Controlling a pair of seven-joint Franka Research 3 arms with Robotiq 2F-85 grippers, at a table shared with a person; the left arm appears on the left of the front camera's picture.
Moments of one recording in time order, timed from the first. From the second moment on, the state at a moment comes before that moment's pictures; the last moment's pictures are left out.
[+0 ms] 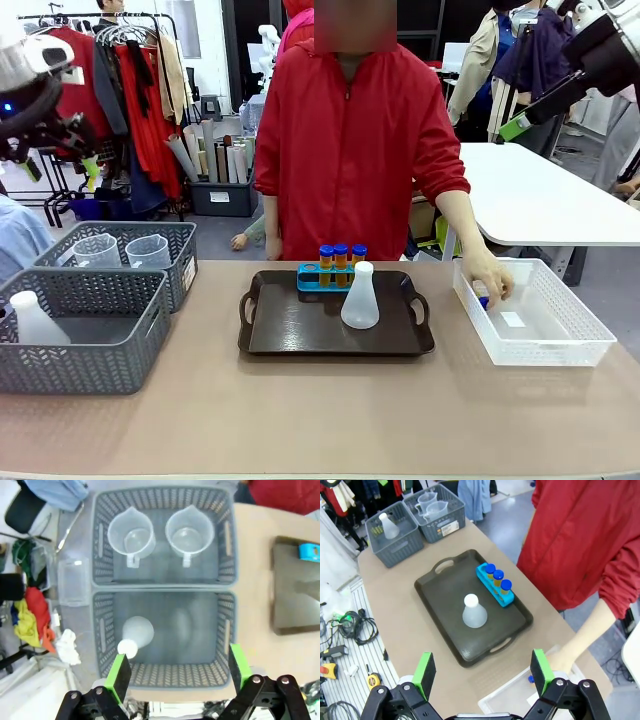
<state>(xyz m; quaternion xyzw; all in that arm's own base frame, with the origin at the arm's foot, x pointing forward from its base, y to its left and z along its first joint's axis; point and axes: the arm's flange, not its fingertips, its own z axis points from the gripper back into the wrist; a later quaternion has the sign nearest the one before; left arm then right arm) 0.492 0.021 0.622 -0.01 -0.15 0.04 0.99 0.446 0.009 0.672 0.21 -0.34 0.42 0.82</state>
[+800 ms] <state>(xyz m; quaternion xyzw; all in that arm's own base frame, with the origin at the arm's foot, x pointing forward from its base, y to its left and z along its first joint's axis) 0.572 0.086 0.489 0.03 -0.11 0.08 0.99 0.446 0.009 0.672 0.21 -0.34 0.42 0.82</state>
